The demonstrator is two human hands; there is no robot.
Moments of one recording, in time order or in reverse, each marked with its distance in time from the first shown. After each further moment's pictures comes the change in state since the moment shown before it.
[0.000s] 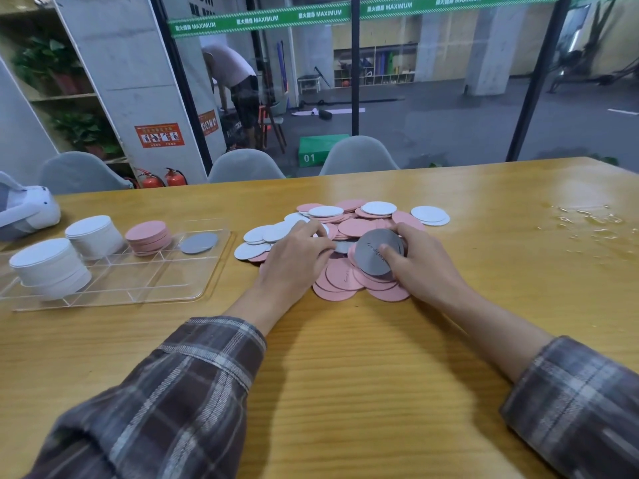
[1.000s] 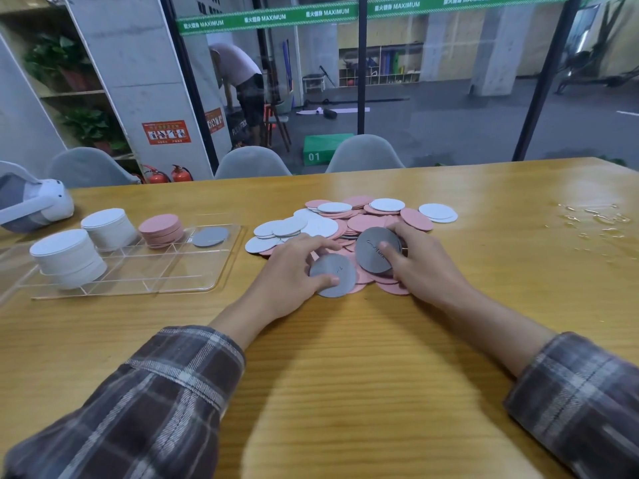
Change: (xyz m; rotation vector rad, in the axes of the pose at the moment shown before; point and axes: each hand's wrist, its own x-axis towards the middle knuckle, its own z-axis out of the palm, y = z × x) left_hand -0.033 0.008 -0.045 -0.401 -0.238 -0.304; right_hand -0.008 -0.005 0.010 0.019 -0.059 -0.077
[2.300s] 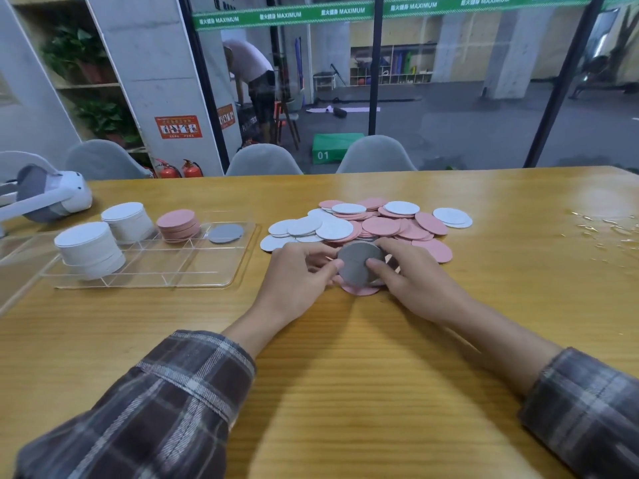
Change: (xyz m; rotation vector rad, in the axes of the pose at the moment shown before) left_hand -0.016 0.010 -0.001 -0.342 0.186 -0.189; right_hand -0.008 -0.019 0.015 -0.077 -0.159 -0.204
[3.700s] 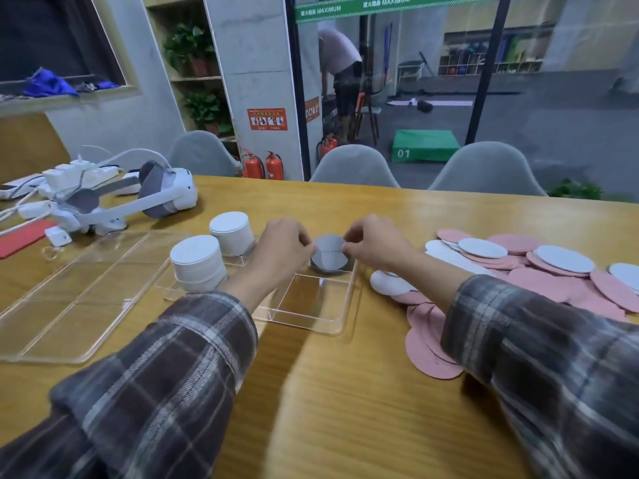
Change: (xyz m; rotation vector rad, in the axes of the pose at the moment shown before) left_hand 0.111 -0.098 -0.186 0.680 0.151 -0.227; right_hand 0.240 -0.086 0.152 -0.060 -0.249 0.075
